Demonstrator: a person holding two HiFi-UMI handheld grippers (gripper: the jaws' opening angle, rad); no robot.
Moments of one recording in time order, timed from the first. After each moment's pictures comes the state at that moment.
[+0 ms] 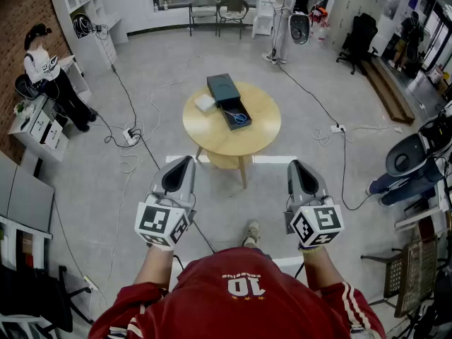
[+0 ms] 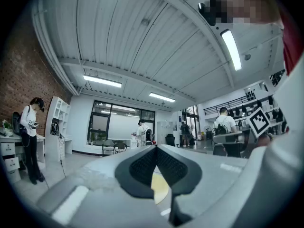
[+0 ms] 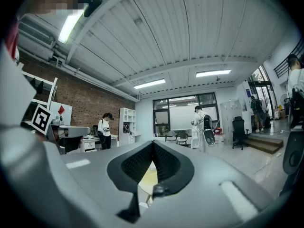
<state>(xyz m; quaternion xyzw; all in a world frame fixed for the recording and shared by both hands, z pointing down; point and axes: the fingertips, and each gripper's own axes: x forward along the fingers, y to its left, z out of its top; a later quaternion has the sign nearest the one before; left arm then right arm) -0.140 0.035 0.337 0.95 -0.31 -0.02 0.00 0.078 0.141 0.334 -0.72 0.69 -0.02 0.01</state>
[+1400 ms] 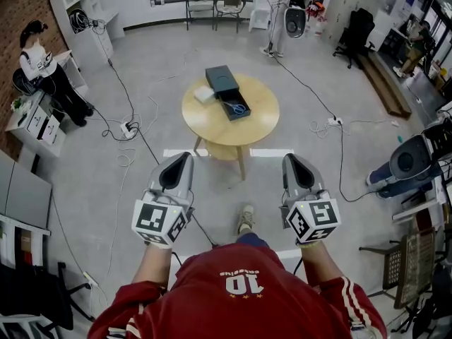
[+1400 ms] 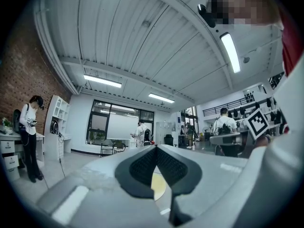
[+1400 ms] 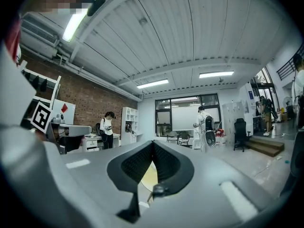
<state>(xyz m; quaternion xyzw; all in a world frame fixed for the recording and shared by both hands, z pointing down) -0.161 0.061 0.338 0.95 -0.30 -0.03 0.01 0.046 0.156 0.334 -0.72 0.70 -0.01 0.00</state>
